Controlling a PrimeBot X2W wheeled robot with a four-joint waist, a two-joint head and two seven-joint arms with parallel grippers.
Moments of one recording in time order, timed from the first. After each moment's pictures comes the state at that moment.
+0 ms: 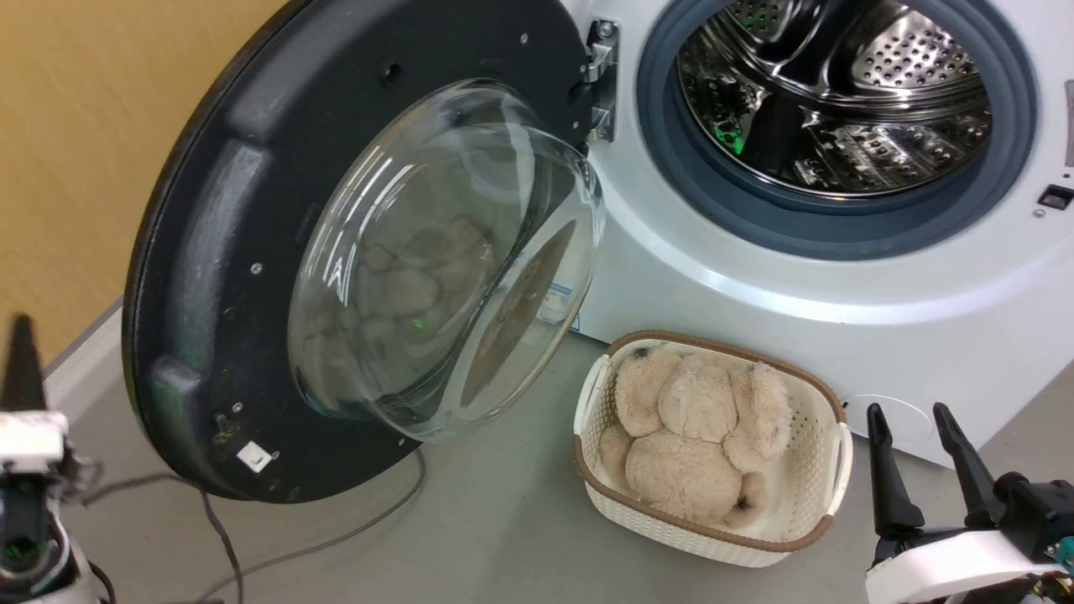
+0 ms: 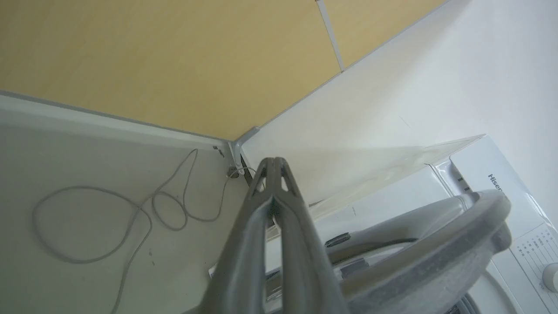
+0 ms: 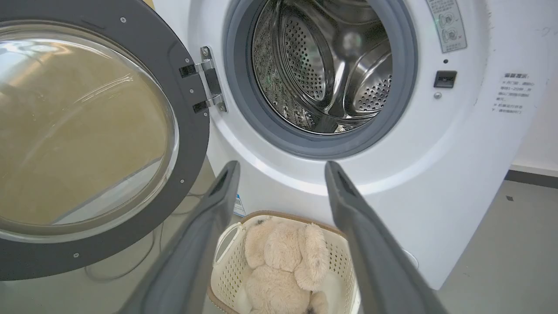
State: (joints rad) left arm -0.35 0.09 0.59 0.14 -0.87 -0.06 0.25; right arm 0.00 -0.05 -0.09 0.07 0.16 0.13 -0.17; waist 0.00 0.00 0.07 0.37
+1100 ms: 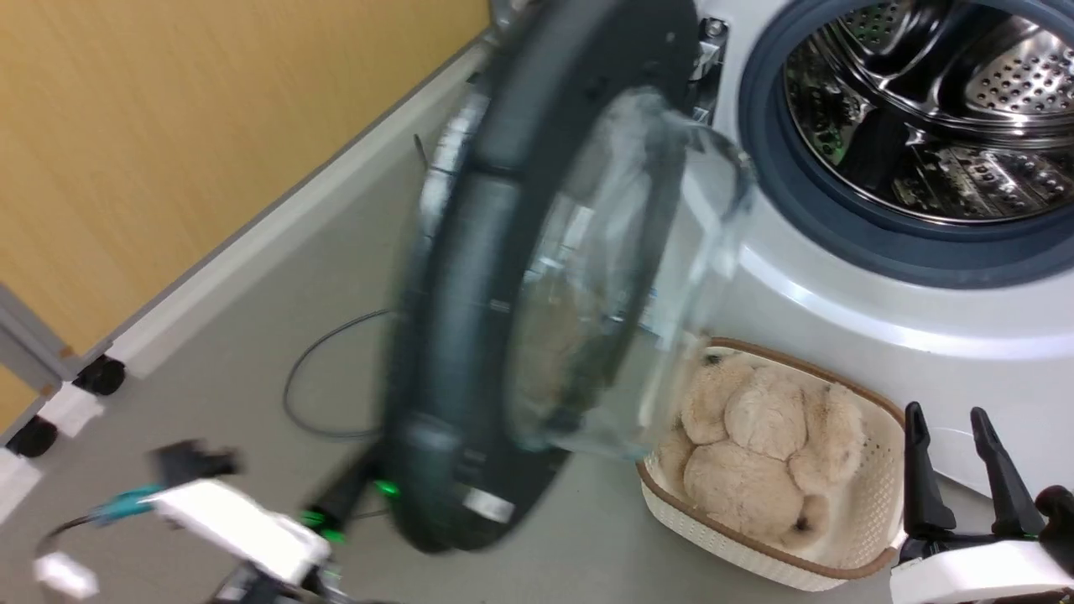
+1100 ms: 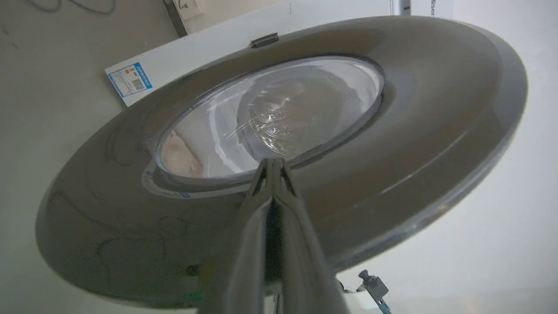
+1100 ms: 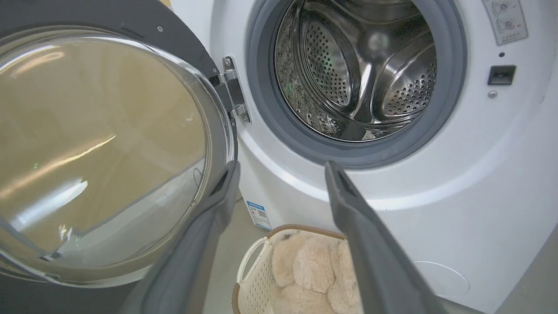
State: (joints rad) left arm -0.05 0.05 0.13 0.01 -1.38 -0.11 0.57; right arm 0.00 -0.05 -0.14 0.10 0.22 0.13 -0.24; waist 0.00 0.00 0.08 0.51
